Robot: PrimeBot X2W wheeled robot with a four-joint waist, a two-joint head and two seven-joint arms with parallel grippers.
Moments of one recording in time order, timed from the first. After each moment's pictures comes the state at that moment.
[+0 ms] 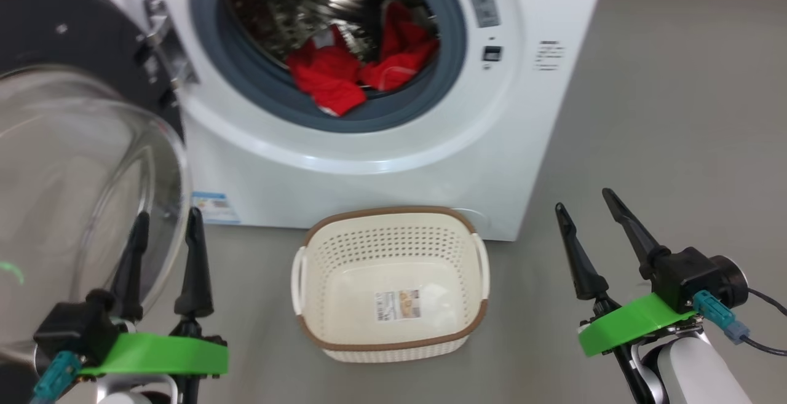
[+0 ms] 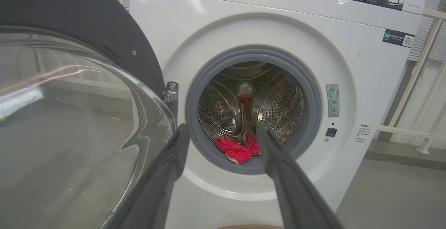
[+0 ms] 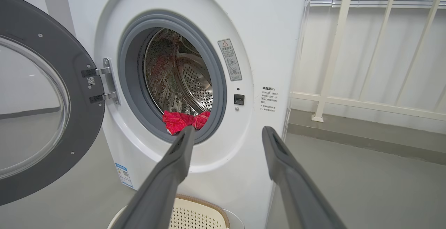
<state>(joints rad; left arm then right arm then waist) -0.20 0.12 -0.03 0.12 -0.37 0.01 -0.25 -0.18 -0.06 0.07 0.26 0.17 0.12 -0.26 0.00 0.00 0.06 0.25</state>
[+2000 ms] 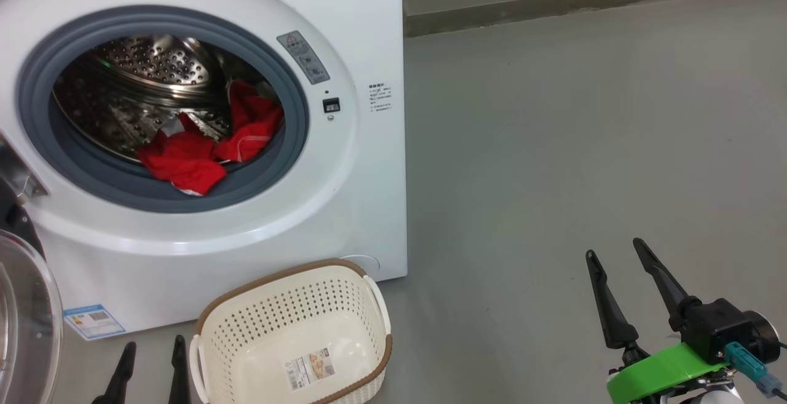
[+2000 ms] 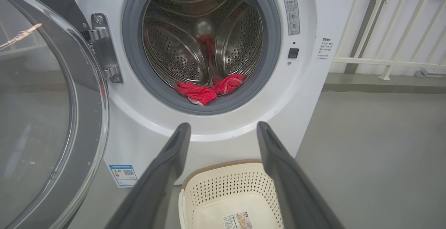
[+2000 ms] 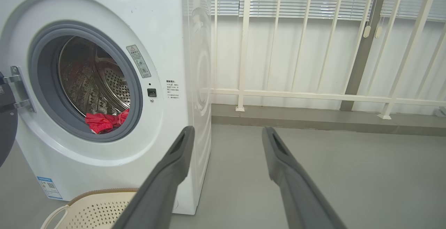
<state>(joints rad) 0.04 0.05 0.15 0.27 -0.18 -0.09 -0.25 -0.02 -0.08 0.01 0.18 0.18 0.12 -0.26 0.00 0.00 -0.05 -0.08</state>
